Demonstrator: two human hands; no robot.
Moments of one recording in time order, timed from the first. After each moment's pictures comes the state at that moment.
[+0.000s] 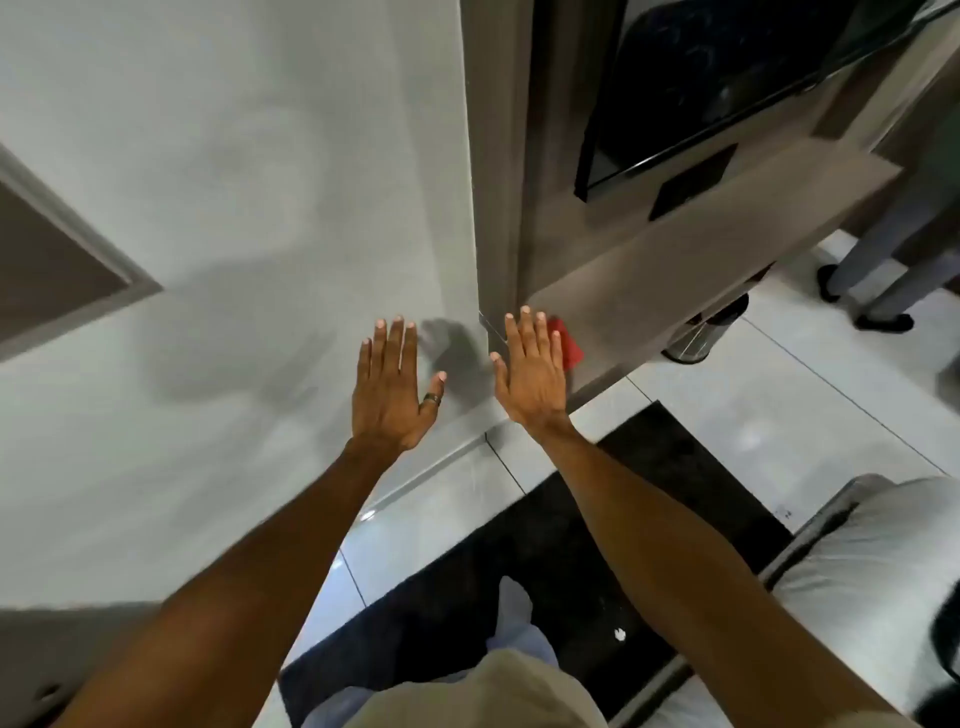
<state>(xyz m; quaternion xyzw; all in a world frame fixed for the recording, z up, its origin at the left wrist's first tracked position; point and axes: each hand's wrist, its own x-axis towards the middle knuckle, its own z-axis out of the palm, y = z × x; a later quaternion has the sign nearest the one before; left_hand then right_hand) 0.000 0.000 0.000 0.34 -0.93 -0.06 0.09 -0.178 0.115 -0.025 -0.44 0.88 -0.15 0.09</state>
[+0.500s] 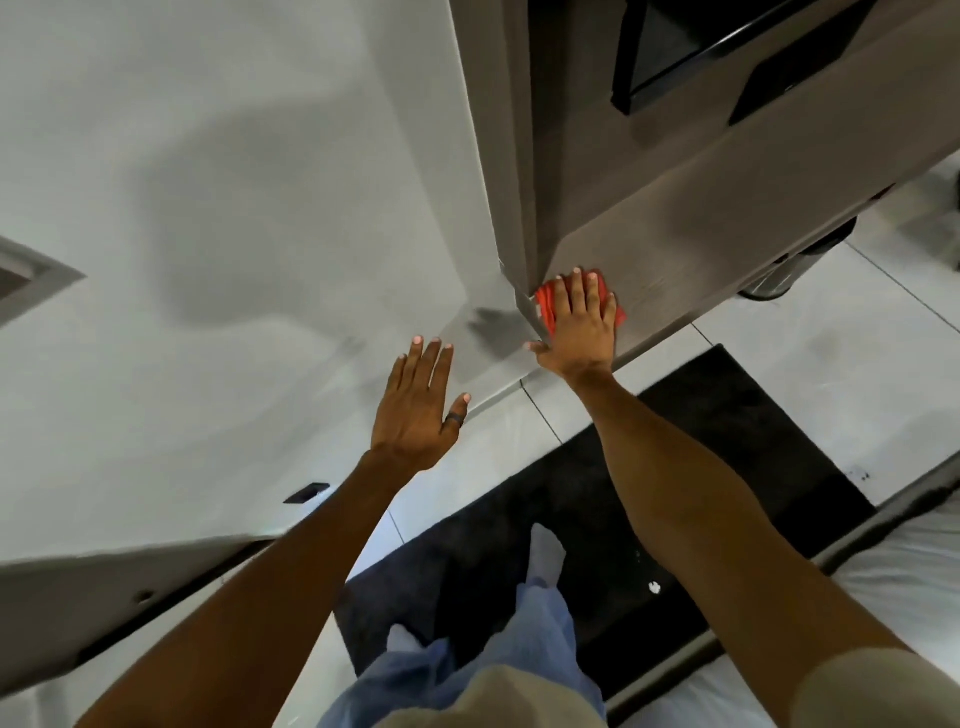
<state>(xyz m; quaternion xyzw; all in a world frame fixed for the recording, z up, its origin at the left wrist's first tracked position) -0.011 0.006 -0.073 0.31 -0.94 -0.08 -0.07 -0.258 0.091 -0.093 -0.44 0.88 -0.02 0.18</state>
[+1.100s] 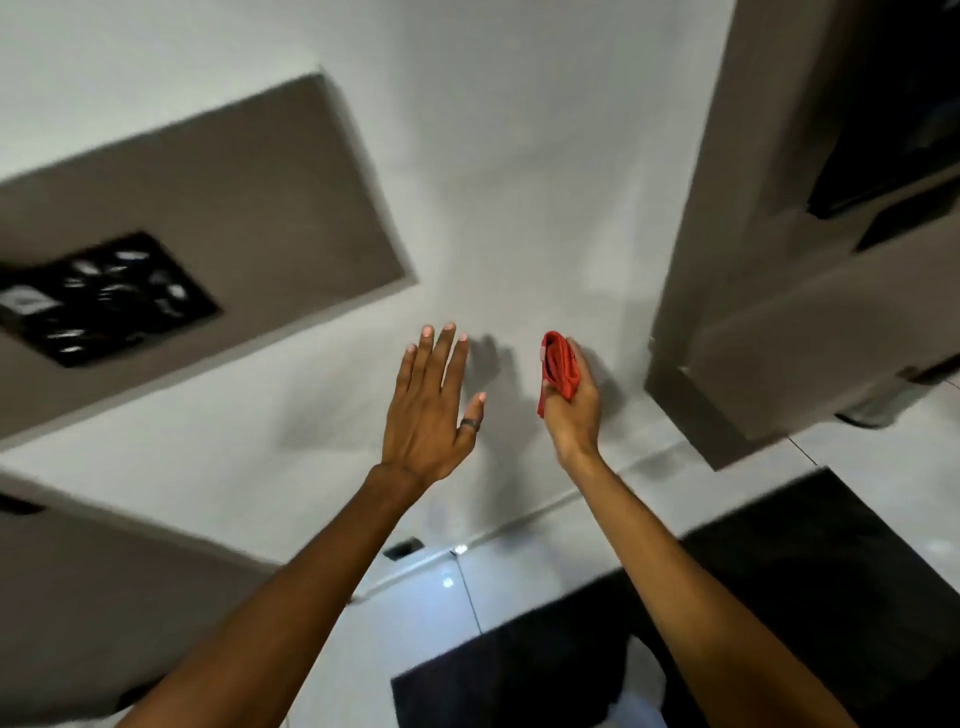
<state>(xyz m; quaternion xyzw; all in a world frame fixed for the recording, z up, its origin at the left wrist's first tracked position) 0.192 -0.070 0.058 0.31 -0.93 0.05 0.22 0.032 0.015 0.039 -0.18 0.66 -0.67 0.29</state>
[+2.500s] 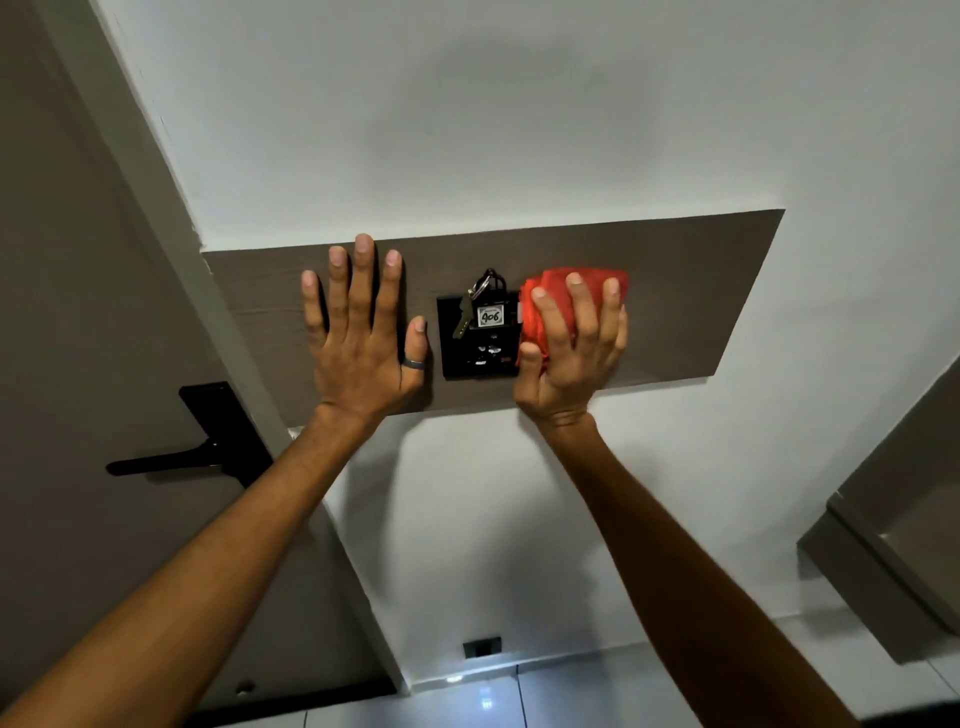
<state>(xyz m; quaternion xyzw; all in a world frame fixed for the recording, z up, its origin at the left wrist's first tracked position) 0.508 -0.267 0.198 0.37 -0.68 0.39 0.50 0.293 -0.218 0.157 -0.48 0.49 -0.59 -0.42</state>
